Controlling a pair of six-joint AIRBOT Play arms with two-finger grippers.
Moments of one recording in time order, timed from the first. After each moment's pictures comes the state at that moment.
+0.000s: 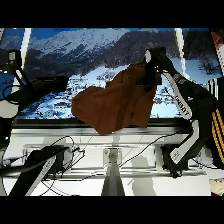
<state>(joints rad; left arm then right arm) -0.07 -0.64 0.70 1.05 -0.72 -1.35 0.28 -1.88 1.63 -1.59 1.61 1.88</state>
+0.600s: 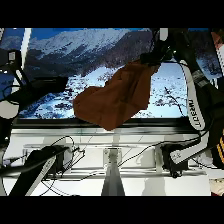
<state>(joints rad) -0.07 -0.63 0.70 1.12 -0.73 -1.37 0.27 -1.70 1.85 -1.67 1.53 1.70</state>
